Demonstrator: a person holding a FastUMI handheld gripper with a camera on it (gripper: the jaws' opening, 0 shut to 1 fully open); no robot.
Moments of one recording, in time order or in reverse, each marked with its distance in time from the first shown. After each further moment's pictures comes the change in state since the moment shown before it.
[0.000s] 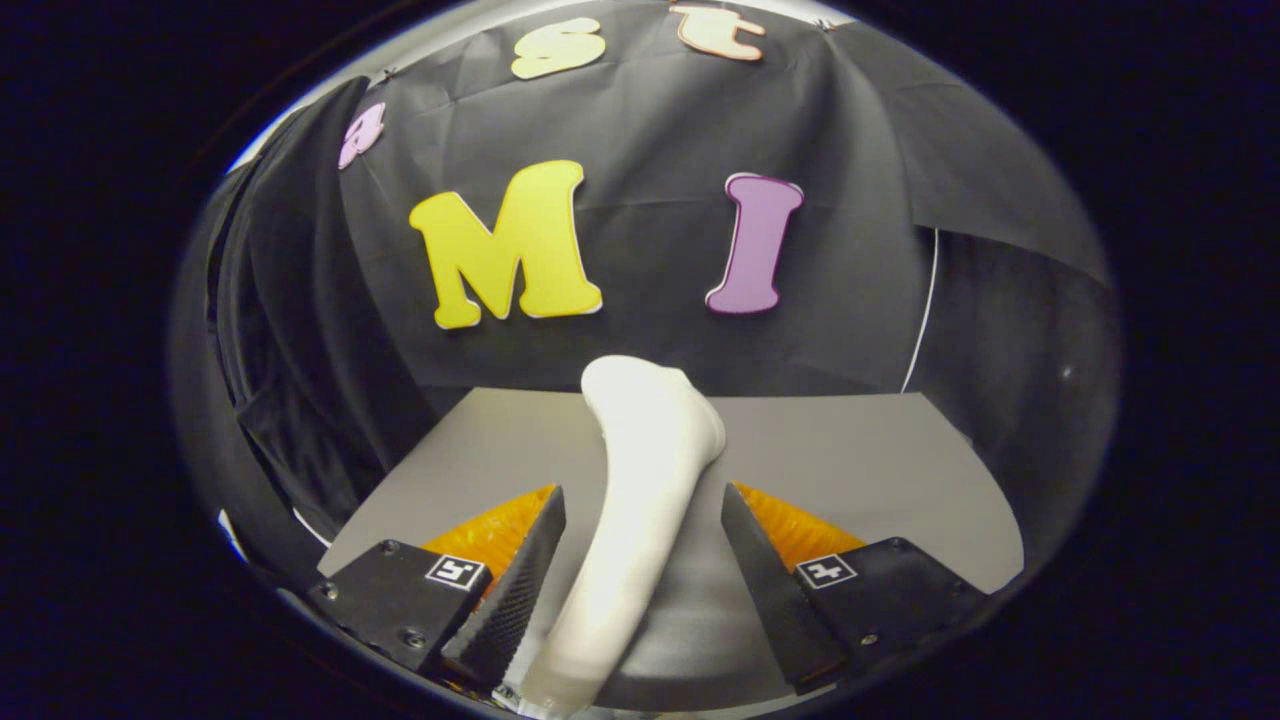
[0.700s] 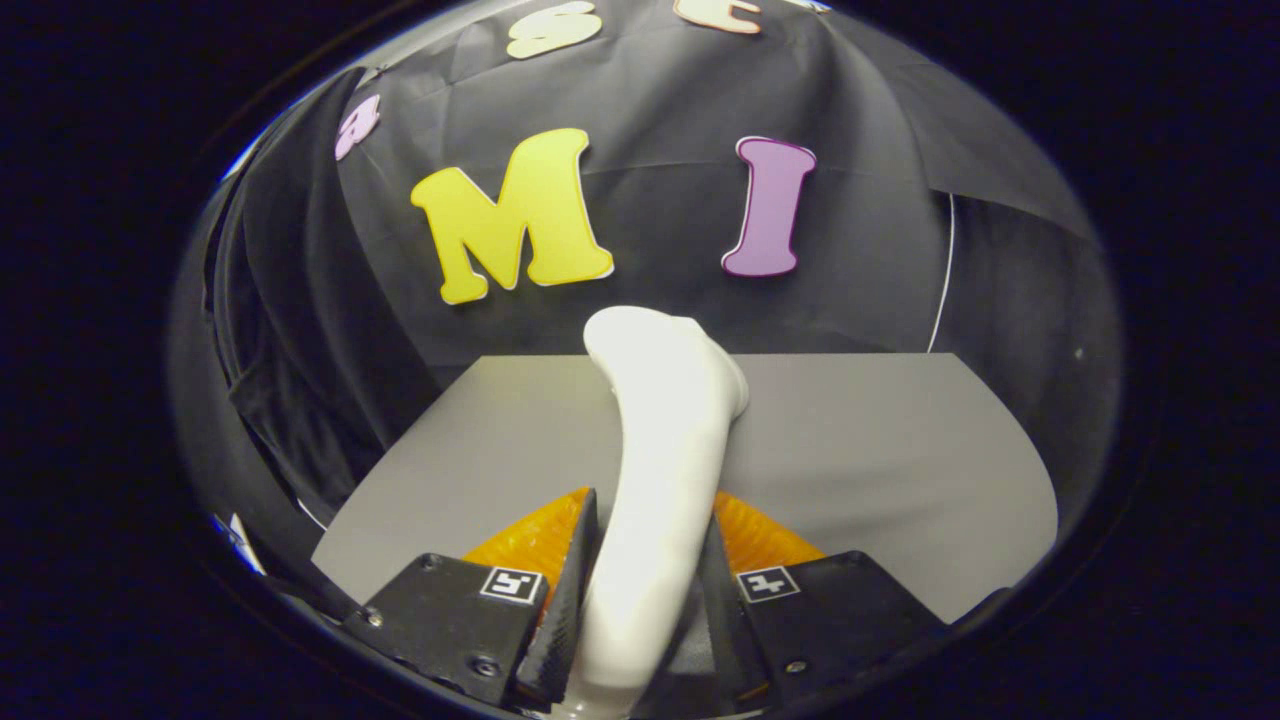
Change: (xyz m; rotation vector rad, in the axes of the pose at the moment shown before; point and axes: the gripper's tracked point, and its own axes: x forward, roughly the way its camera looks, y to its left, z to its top) arm 0.007 0.012 -0.014 0.028 0.031 0.044
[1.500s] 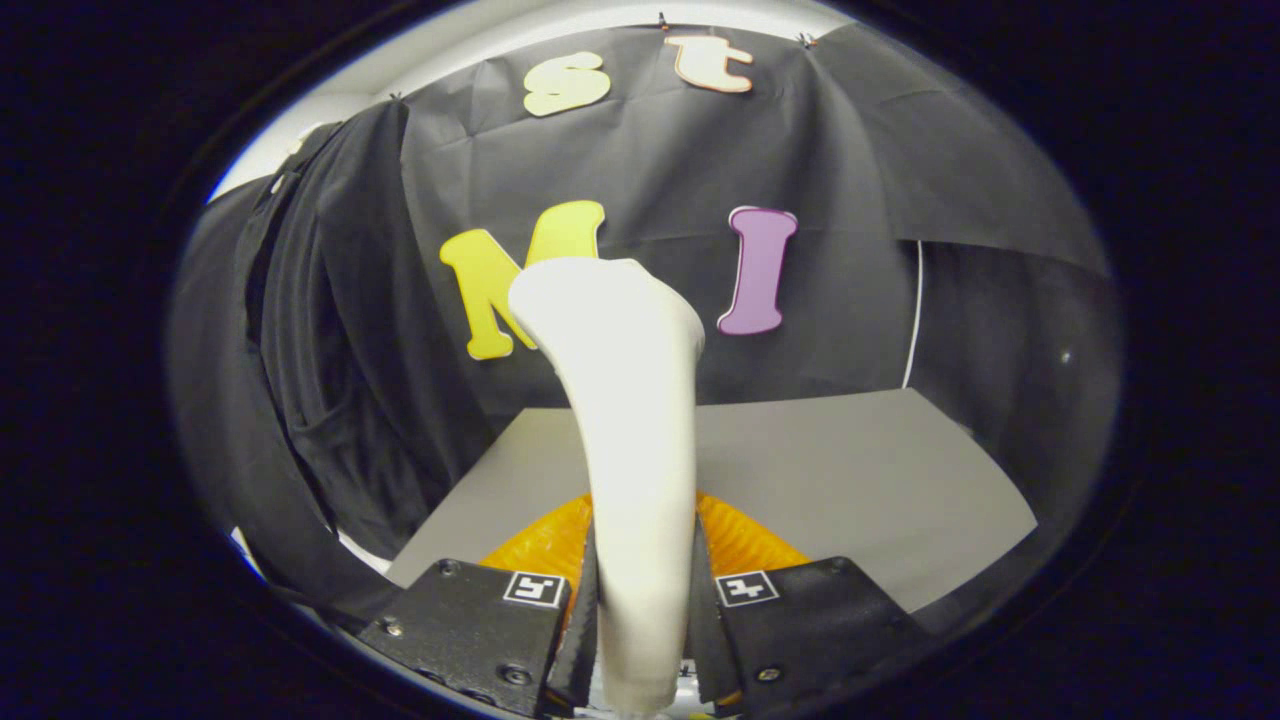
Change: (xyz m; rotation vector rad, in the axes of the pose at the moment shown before) arm -0.095 0.033 0.025 0.020 -0.193 -0.034
